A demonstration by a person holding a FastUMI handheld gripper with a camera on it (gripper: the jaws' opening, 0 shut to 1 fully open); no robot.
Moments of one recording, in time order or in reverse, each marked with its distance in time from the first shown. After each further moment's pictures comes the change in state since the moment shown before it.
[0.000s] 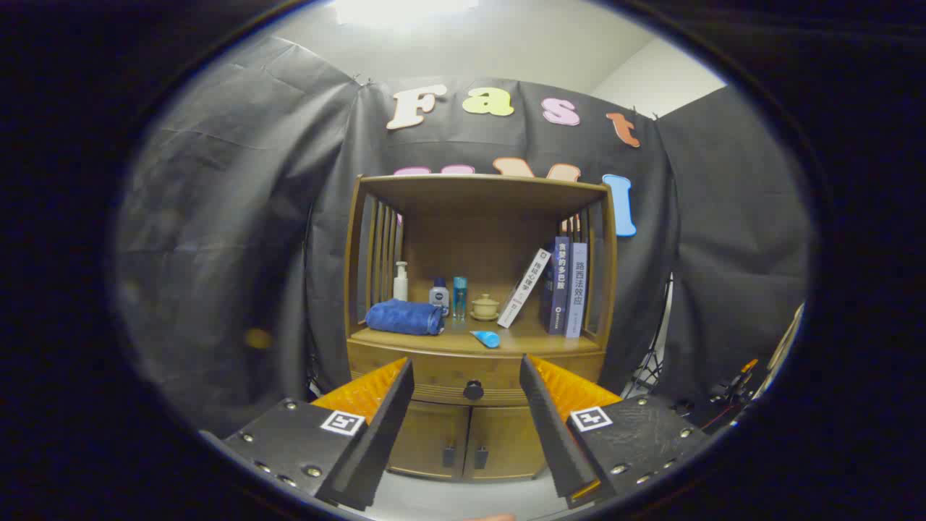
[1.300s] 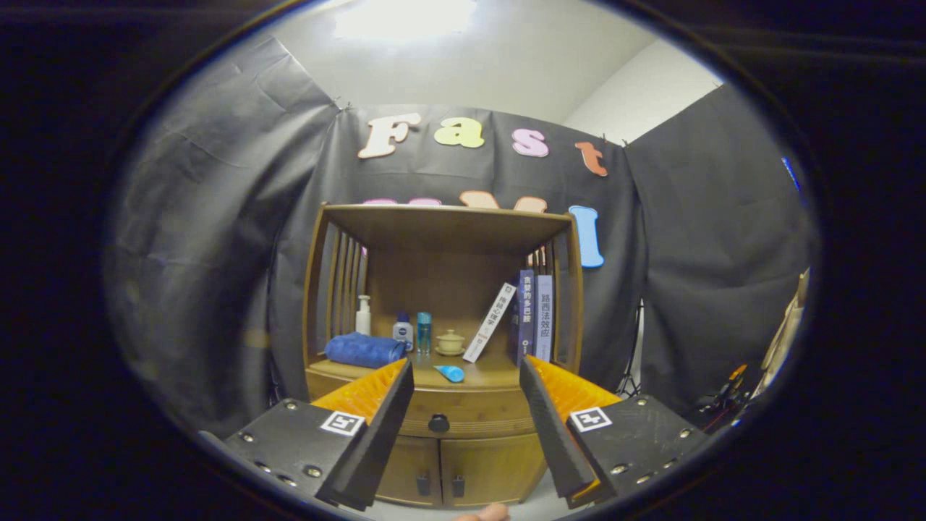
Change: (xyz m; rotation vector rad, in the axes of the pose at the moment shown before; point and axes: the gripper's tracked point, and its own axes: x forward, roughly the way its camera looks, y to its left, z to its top) arm 0.046 -0.032 0.004 0.013 -0.140 -0.136
